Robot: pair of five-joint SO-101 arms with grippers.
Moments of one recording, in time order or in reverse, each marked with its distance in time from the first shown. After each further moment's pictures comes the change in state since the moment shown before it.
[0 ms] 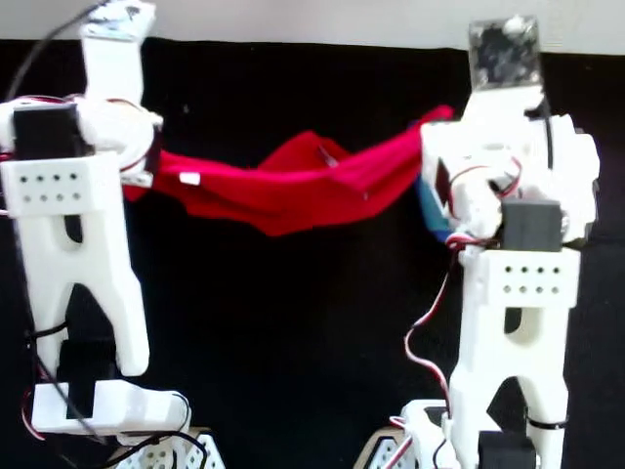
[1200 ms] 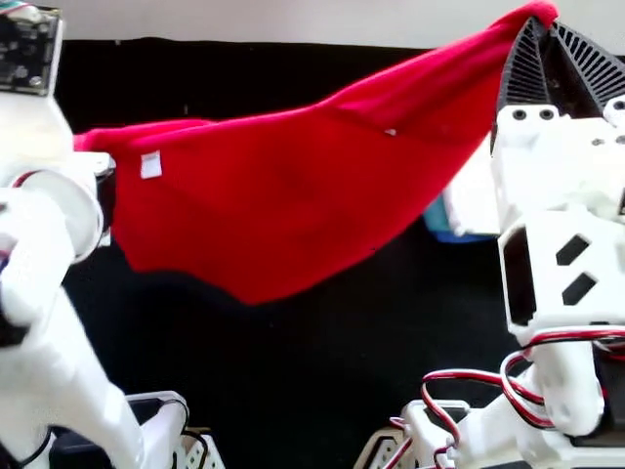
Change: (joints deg) left arm -3.7 -25.2 5.8 -2.4 0.0; right arm -0.2 0.6 -46.4 9.2 3.7
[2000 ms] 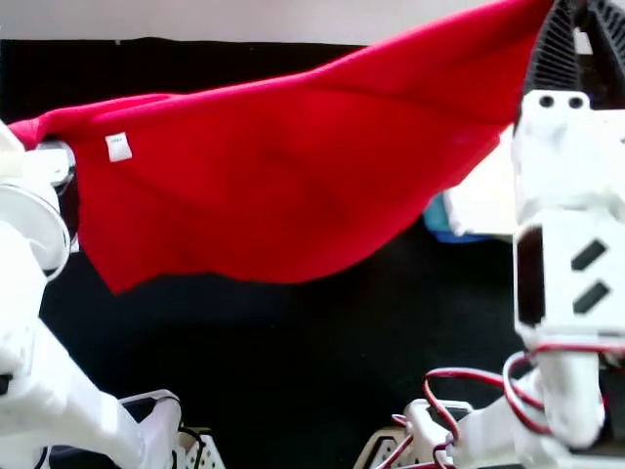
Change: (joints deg) left arm -6.1 -0.1 -13.5 2.4 0.1; right arm 3.3 0.0 -4.7 -4.7 0.0
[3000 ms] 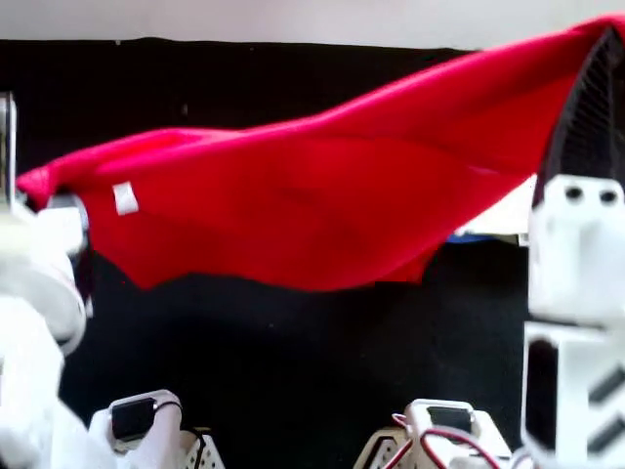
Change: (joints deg) left arm 0.0 -14.1 18.4 0.4 0.0; right arm 0.5 -7.4 -0.2 2.0 0.0
